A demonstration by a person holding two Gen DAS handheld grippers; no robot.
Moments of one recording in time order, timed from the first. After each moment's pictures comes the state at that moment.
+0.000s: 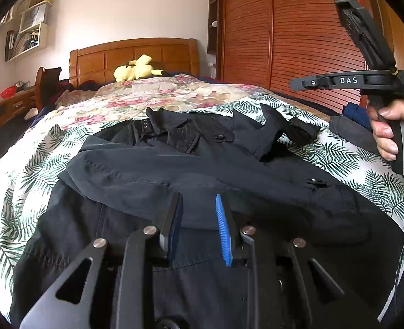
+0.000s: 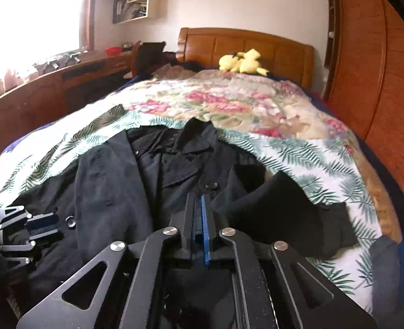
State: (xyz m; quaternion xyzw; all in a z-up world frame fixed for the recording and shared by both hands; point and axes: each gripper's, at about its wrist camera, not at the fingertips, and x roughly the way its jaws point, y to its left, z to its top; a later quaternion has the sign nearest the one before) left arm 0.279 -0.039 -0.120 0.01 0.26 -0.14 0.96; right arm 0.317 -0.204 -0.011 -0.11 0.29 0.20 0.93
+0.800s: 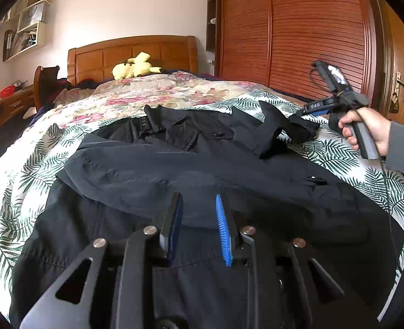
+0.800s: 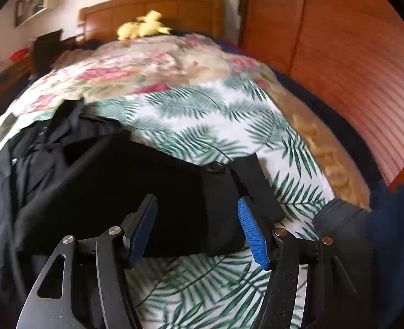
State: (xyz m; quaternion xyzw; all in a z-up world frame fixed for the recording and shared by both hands) left arm 0.283 -0.042 -0.122 0.01 0.26 -0.14 0.95; right arm 0.436 -0.349 -0.068 -0.04 0.39 -0.02 0.92
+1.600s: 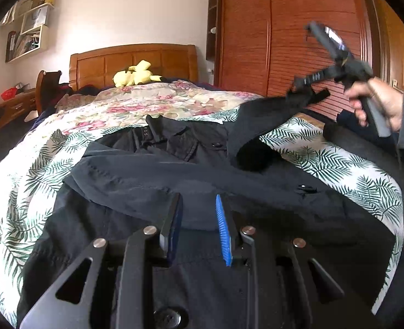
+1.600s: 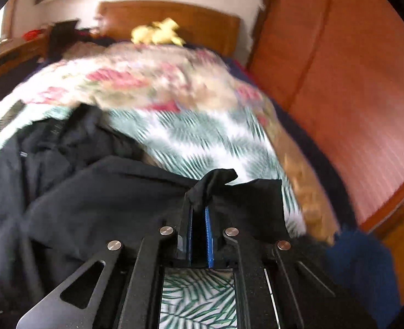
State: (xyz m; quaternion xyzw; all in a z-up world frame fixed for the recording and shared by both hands) left arm 0.261 -0.031 -0.105 0.00 0.24 -0.15 0.96; right arm 0.402 -0.288 0.012 -0.14 0.34 0.00 0.93
